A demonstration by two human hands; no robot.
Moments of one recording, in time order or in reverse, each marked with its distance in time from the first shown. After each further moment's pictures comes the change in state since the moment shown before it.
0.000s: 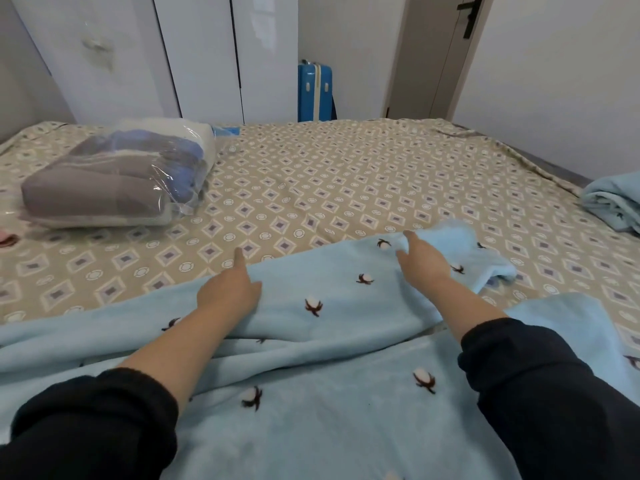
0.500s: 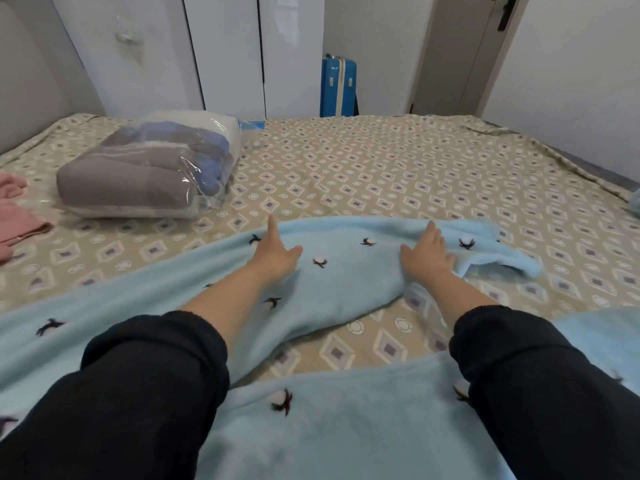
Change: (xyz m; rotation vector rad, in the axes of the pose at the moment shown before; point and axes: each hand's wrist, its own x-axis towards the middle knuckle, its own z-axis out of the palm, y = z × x) left_hand 0.047 0.019 -0.006 -0.488 -0.081 0.054; right_hand 0.022 -0.047 0.033 0.074 -0.005 0.184
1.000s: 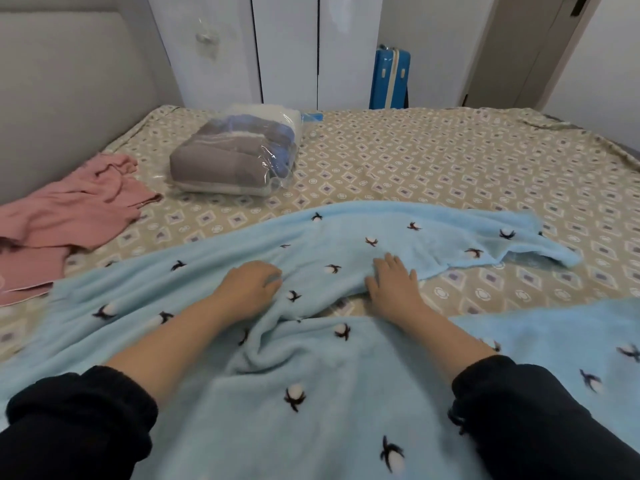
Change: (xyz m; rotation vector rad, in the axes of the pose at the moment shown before) left_hand -0.152 -0.110 -0.088 0.524 -0.049 0.162; right_hand -0.179 -0.061 0.031 -0.118 -0.192 -0.506
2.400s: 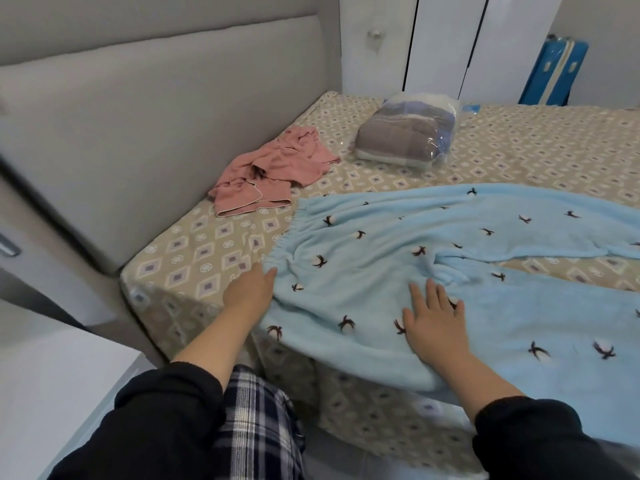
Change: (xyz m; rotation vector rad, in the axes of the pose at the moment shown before) left_hand -0.316 -0.174 0.005 -0.069 0.290 -0.747; right_hand -0.211 -0.171 0.084 -0.182 -0.121 -0.204
